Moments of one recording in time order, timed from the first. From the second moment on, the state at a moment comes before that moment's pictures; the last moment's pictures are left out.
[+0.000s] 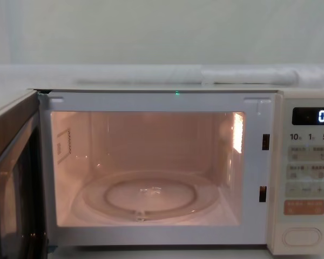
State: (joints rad) left arm 0.27 0.24 0.04 -1.85 -0.25 -0.02 -0.02; right arm 0.01 0.34 -0.03 -1.61 0.39 0.03 0.30
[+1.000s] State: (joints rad) left arm 0.27 0.24 0.04 -1.85 -0.25 -0.02 -0.02; right arm 0.01 0.34 -0.03 -1.61 0.39 0.03 0.30
